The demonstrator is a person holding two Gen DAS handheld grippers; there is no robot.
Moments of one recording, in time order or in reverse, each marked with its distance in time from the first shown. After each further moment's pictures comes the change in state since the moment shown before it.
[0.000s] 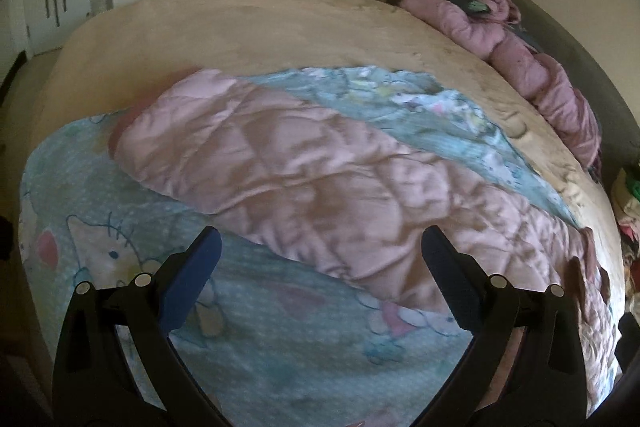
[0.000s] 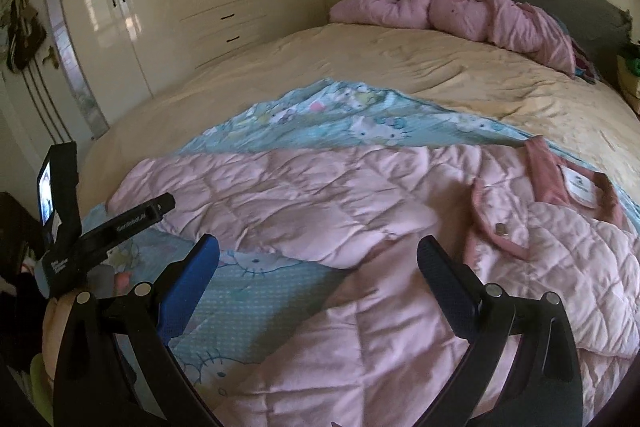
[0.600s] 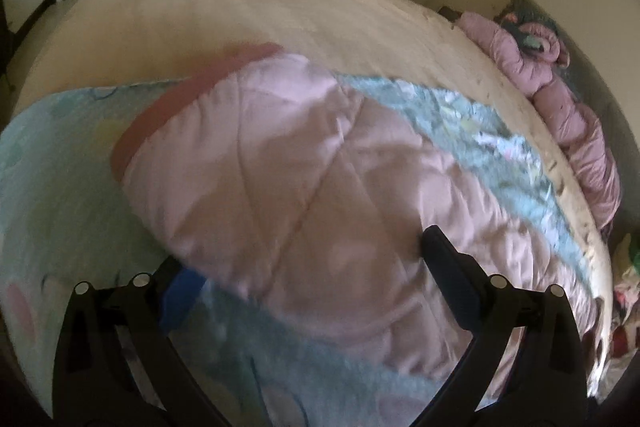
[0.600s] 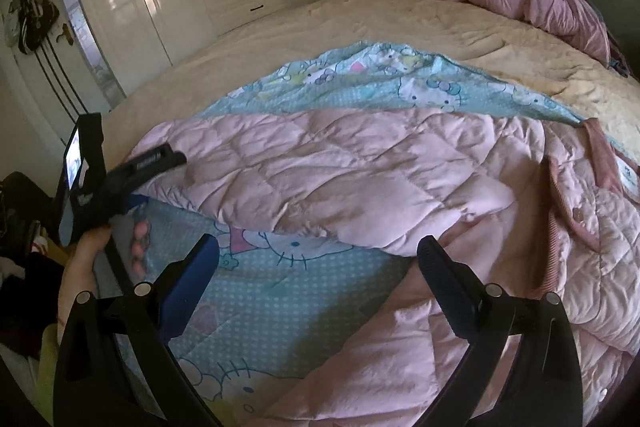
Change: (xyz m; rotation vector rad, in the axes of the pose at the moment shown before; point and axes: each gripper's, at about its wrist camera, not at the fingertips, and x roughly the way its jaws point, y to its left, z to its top) left arm 0.056 0.077 0.030 -0.206 0.008 0.015; right arm 0.052 0.030 -0.013 -0.027 0.107 0.081
